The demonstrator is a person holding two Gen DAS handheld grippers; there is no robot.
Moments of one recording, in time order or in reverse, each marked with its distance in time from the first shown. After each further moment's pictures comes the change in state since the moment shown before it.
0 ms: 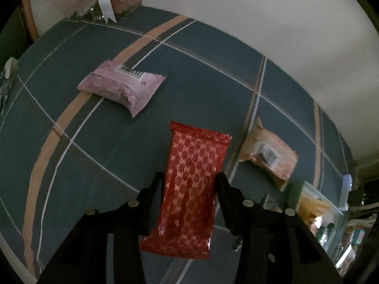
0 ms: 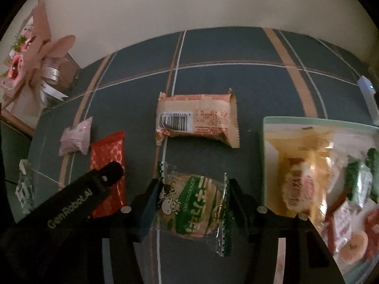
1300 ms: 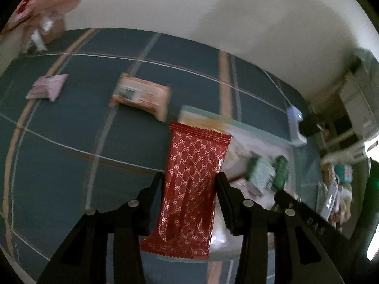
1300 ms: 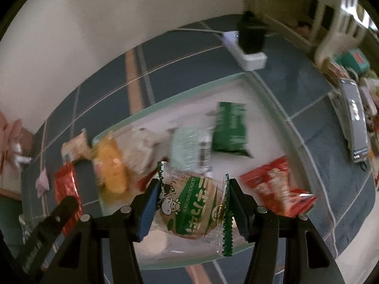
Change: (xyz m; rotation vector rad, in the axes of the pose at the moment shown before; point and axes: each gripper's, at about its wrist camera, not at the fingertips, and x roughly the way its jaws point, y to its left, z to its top) left arm -0.038 -0.149 -0.103 0.304 0.026 -0.178; right arm -0.104 -0.210 -0.049 0.401 -0.035 -0.158
